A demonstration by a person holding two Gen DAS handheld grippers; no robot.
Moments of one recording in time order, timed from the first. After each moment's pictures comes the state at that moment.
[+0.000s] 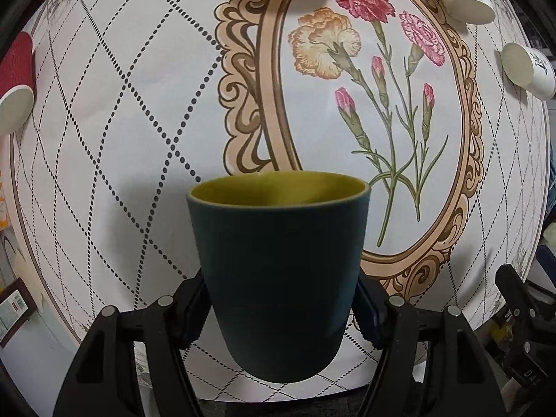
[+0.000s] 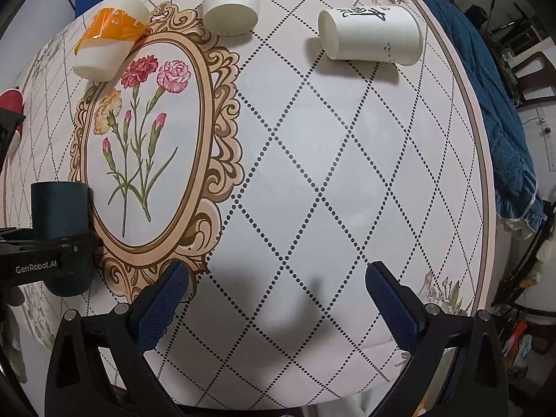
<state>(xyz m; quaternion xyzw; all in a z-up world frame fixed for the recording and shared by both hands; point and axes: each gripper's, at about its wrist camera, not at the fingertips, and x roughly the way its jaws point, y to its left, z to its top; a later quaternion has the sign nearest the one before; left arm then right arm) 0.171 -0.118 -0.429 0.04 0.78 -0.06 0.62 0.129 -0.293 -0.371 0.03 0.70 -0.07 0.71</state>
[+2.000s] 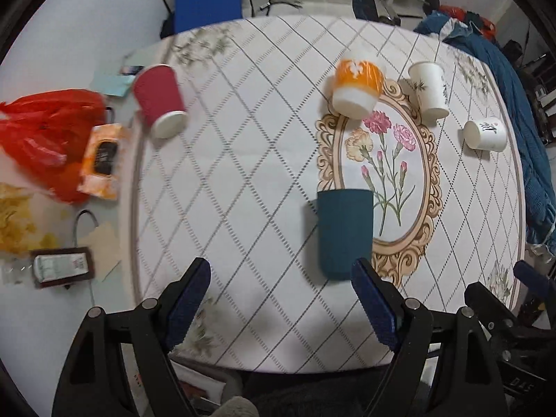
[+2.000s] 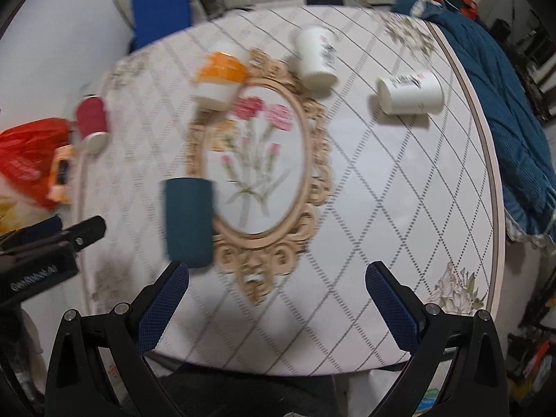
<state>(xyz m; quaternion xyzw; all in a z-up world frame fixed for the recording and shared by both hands) 0.127 -0.018 -0.231 0.04 0.66 0.01 0.75 0.110 -0.224 -0.256 0.07 0.65 0.02 0.76</state>
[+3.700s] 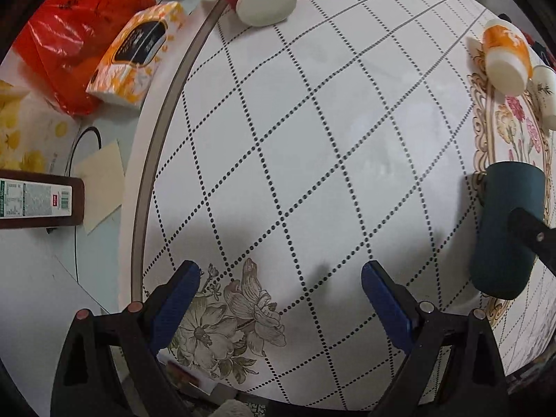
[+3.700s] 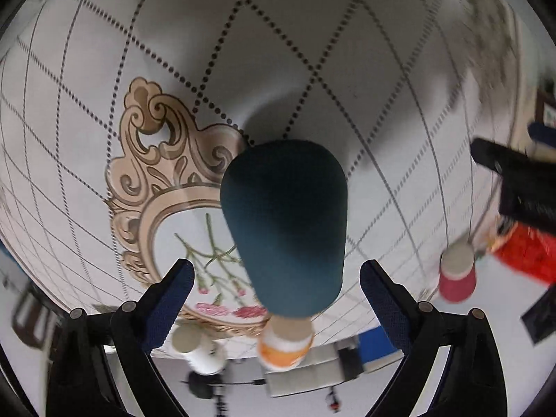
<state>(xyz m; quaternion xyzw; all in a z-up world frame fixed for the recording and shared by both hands) 0.105 0.096 -0.379 -0.02 0.69 0.13 0.71 0.023 -0.089 -0.425 -0.90 0.04 0.43 0.09</state>
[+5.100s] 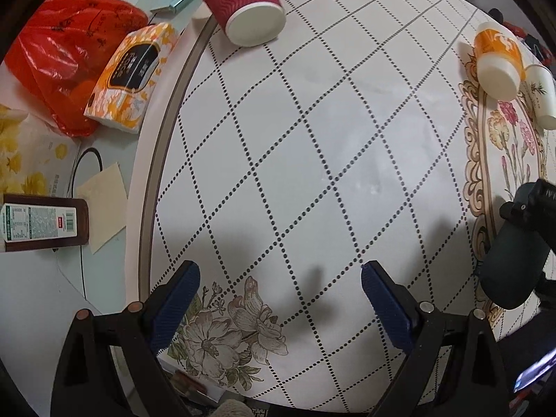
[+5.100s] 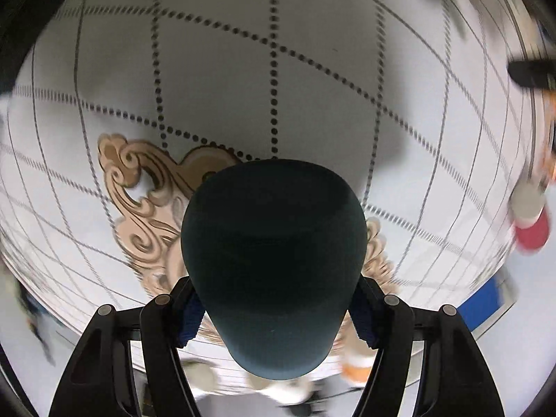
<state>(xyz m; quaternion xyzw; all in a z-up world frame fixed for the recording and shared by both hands) 0.130 0.099 -0.368 0.01 0.68 0.11 0.72 0.097 -0.026 -0.452 -0.83 0.26 0.44 0.20</state>
